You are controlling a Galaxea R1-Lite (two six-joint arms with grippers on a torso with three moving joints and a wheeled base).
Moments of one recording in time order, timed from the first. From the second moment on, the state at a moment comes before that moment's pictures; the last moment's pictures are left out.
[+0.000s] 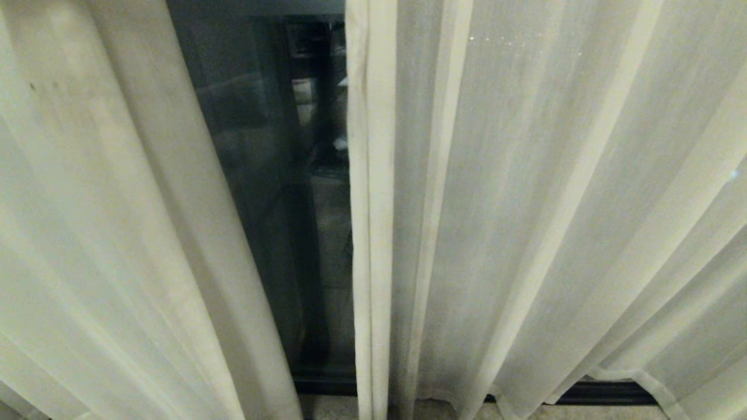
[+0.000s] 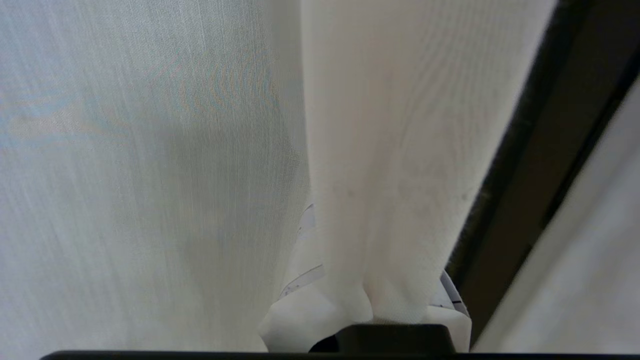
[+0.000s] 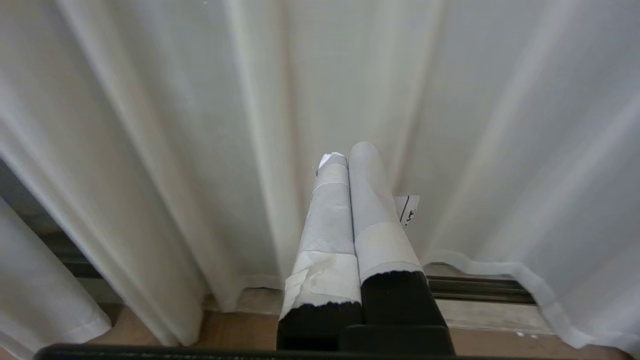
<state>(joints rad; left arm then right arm) 0.02 1.45 -1.66 -0.01 -0.25 -0.19 0.00 0.00 0.00 0.00 0.00 0.00</state>
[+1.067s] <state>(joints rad) 0.02 1.47 -1.64 -0.02 -0.24 -0.19 0.00 0.00 0.00 0.00 0.00 0.00</state>
